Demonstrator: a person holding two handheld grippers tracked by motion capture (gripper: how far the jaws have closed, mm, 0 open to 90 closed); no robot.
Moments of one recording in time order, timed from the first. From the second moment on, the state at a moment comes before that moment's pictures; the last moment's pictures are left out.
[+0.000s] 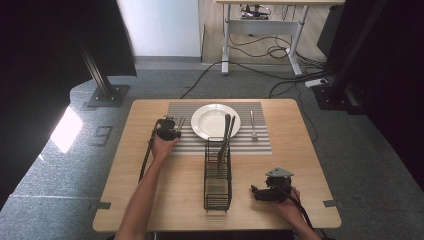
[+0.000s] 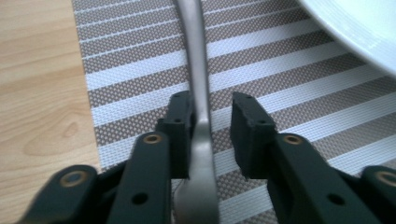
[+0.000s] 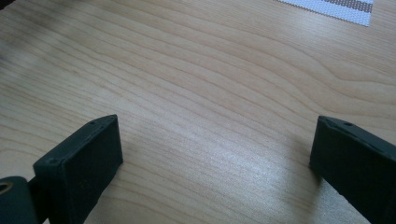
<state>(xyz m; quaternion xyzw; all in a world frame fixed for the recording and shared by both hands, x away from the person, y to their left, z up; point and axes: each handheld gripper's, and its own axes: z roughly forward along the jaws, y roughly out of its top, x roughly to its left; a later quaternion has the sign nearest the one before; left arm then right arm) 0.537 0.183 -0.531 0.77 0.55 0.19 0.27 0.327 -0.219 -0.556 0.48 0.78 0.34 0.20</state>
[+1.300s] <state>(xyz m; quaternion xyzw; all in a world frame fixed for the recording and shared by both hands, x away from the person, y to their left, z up) 0.565 0.189 -0.529 0.74 0.56 0.21 0.31 0.326 -0.219 -0.556 0.48 0.78 0.34 0.20</state>
